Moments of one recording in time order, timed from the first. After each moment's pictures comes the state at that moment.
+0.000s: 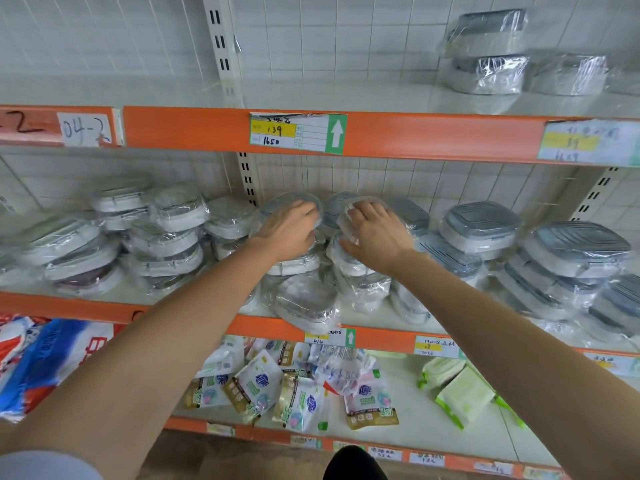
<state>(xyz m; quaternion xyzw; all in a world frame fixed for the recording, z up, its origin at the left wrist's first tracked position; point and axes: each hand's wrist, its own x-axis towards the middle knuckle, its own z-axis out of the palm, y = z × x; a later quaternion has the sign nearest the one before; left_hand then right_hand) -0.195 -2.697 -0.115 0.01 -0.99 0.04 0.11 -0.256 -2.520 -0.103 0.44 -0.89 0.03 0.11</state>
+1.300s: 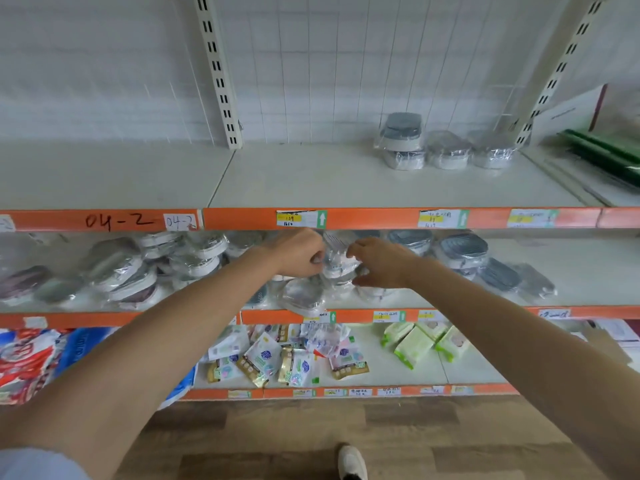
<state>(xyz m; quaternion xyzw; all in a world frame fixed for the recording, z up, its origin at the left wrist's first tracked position) -0.074 -2.627 0.083 -0.09 -0.99 -0.06 -0.05 -0.121 -2.434 0.104 0.47 -0.88 -0.04 -0.08</state>
